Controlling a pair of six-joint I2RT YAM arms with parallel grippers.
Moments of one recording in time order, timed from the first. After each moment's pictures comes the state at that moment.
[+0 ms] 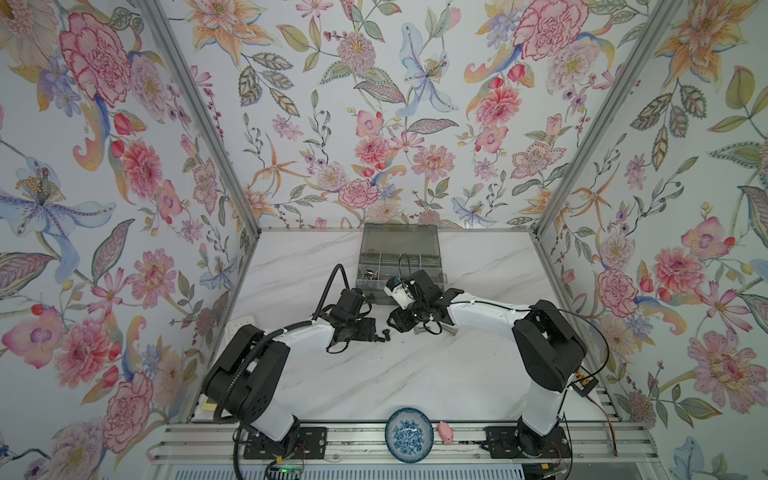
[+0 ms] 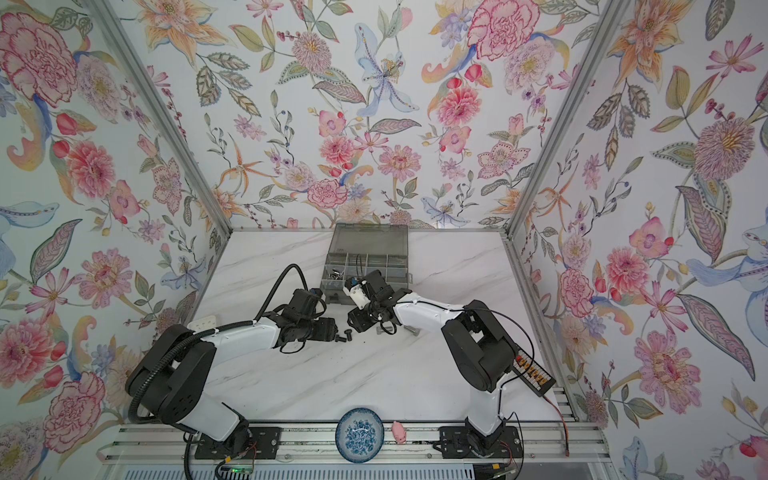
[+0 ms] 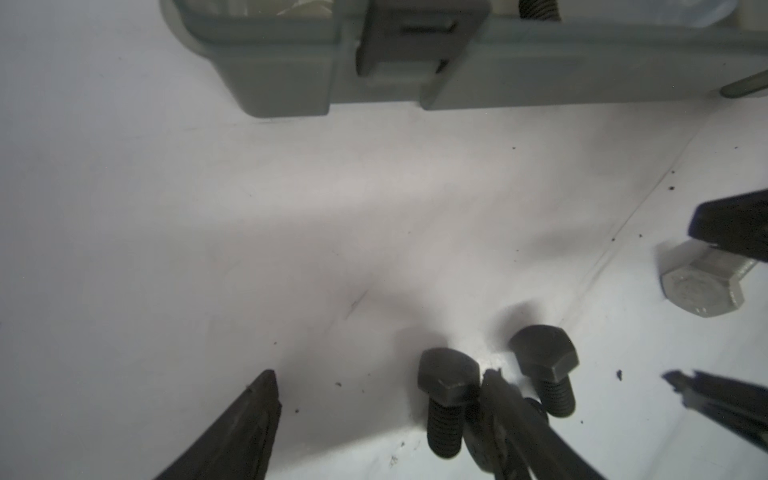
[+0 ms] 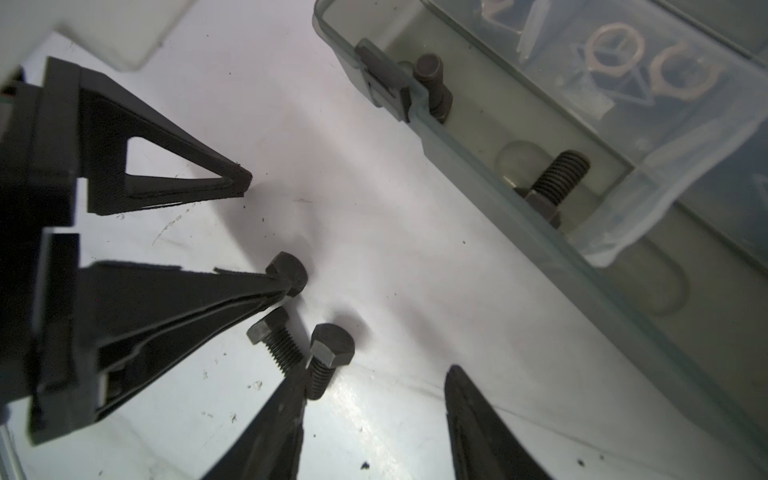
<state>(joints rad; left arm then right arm) -0.54 1.59 0.75 -0.19 0.04 -0.39 0.75 1.85 1.20 -0.30 -0.24 0.06</state>
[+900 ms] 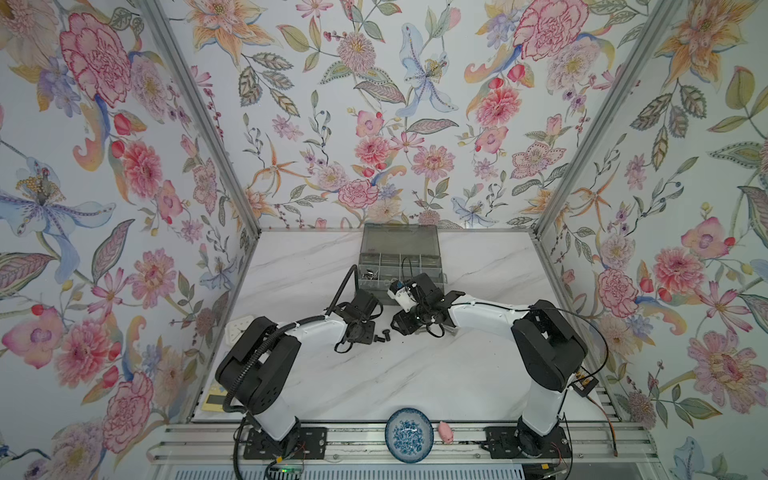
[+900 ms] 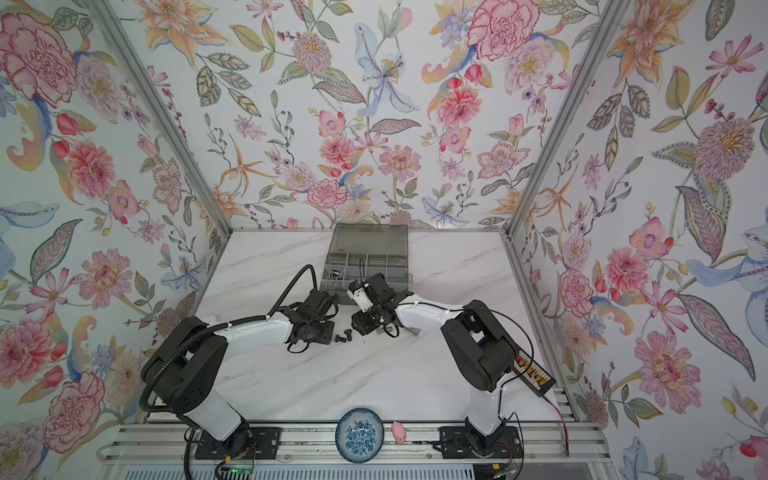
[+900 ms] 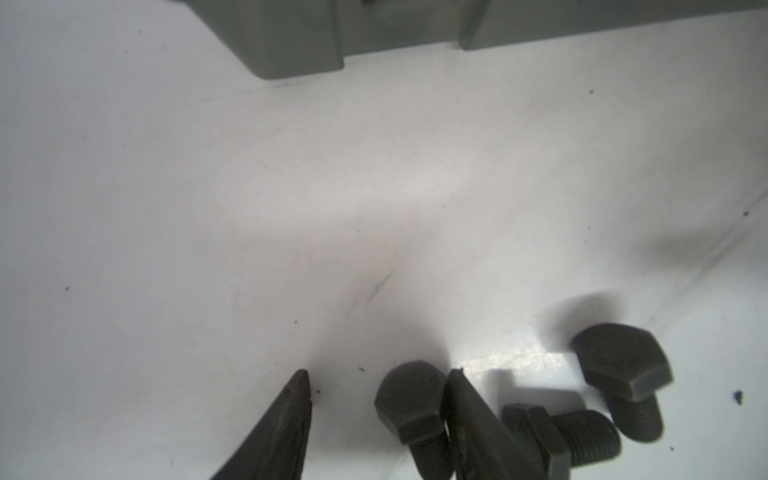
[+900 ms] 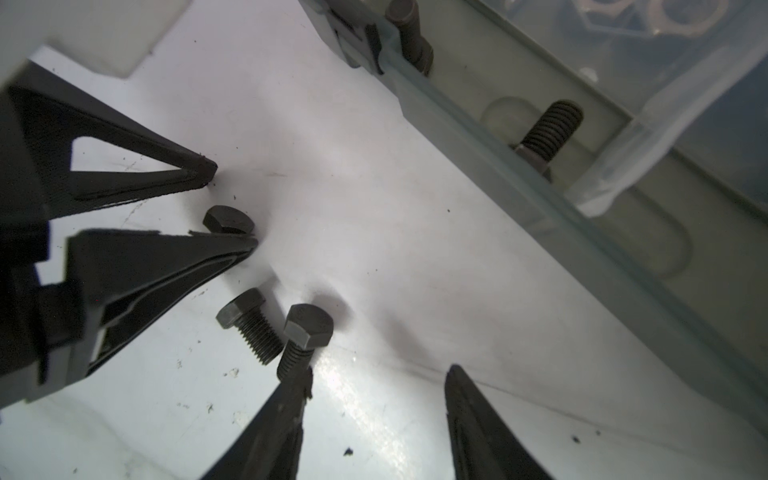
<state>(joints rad) -0.62 1.66 0.86 -0.38 -0.14 -0.38 0.74 1.85 1.16 -0.29 -0.23 0.07</state>
